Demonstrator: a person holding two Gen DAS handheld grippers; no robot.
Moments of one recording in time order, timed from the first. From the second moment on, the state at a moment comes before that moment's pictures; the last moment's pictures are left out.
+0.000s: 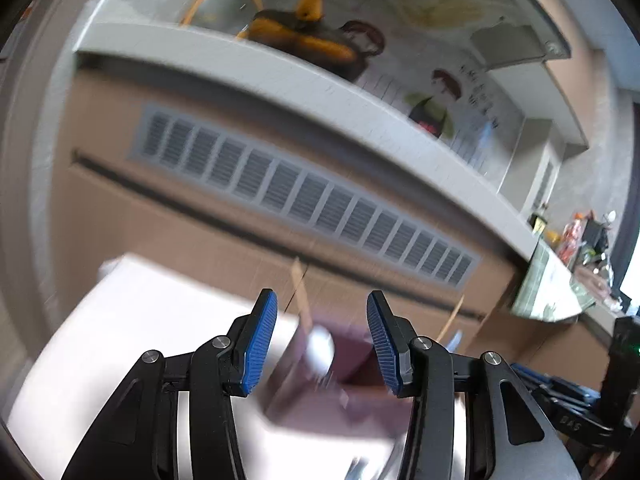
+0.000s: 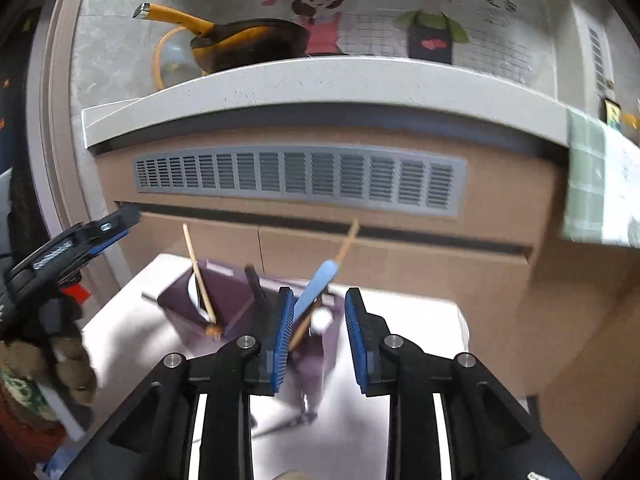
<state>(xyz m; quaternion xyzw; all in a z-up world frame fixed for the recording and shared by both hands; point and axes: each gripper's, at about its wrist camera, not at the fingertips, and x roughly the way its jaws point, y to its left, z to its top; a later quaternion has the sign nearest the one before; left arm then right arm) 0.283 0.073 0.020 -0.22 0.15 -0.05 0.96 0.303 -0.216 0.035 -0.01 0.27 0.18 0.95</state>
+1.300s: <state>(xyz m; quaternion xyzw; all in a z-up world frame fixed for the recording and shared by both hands) 0.266 -0.040 -0.069 -0.01 0.40 -0.18 0.90 0.221 -0.239 -0.081 -0.02 0.42 0.17 0.89</state>
